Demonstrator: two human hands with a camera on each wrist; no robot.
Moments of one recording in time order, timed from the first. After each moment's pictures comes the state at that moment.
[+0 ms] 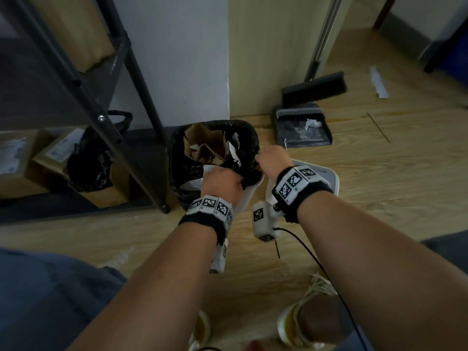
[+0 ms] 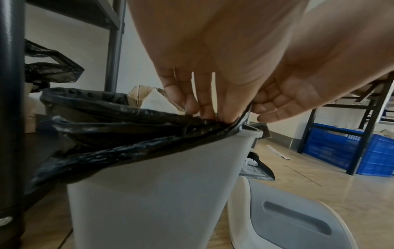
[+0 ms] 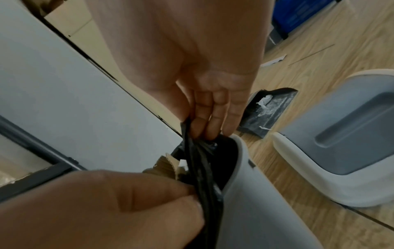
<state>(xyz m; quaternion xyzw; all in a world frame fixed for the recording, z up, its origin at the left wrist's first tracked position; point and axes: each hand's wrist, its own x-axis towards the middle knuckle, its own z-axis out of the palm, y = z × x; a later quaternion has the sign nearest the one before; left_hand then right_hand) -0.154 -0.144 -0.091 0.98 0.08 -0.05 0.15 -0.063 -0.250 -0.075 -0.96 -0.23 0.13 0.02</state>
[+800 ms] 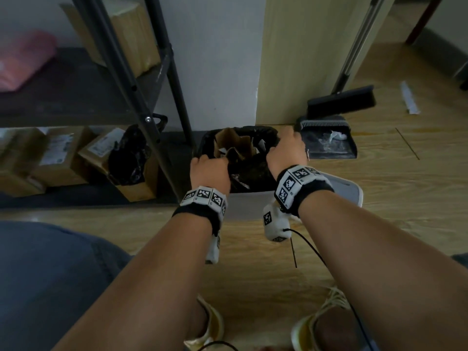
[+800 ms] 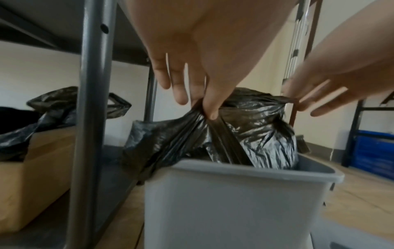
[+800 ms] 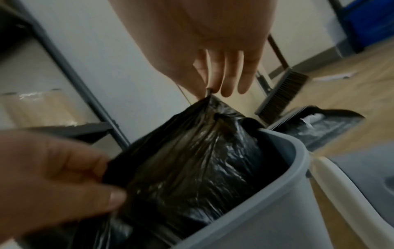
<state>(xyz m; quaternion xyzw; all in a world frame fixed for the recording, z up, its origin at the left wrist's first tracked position) -0.169 -0.086 -0.068 0.98 0.18 0.01 -0.01 -0.084 -0.216 -0.043 -0.95 -0.05 0.01 0.31</state>
